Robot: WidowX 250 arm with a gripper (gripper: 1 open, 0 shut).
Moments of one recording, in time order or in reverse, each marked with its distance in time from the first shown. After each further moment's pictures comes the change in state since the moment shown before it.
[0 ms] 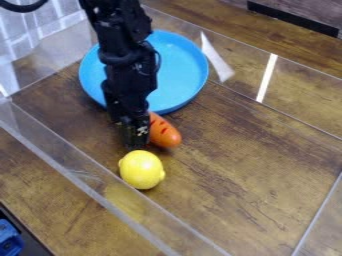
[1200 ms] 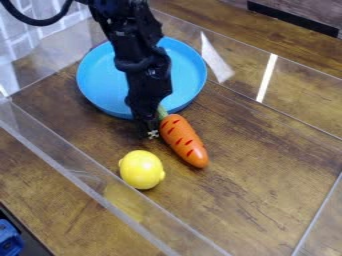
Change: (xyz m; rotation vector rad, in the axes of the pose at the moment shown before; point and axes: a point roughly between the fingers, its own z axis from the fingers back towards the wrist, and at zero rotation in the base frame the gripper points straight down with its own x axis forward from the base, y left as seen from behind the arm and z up) arm 0.022 -0.005 -0.014 -0.008 -0.084 -0.160
